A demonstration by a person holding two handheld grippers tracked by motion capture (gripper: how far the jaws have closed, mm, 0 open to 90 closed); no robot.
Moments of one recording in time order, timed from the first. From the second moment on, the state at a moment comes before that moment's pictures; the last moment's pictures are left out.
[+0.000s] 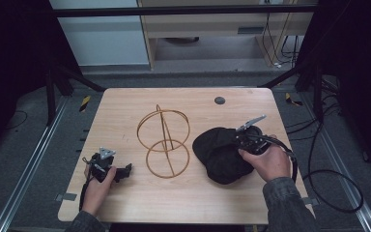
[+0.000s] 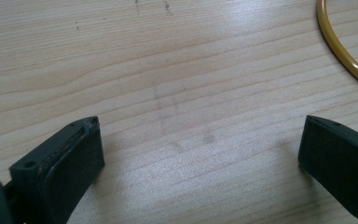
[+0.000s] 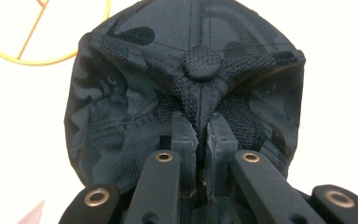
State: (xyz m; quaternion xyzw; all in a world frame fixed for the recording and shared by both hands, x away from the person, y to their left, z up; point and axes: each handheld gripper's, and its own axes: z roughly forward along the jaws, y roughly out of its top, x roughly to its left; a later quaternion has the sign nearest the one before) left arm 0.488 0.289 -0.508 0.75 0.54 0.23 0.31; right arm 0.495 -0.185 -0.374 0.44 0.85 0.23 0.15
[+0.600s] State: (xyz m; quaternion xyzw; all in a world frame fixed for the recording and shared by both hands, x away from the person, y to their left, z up) left arm 0.487 0.289 -0.508 0.75 0.53 0.23 0.31; right arm 0.480 -0.187 -0.314 0.40 0.86 0.27 0.17
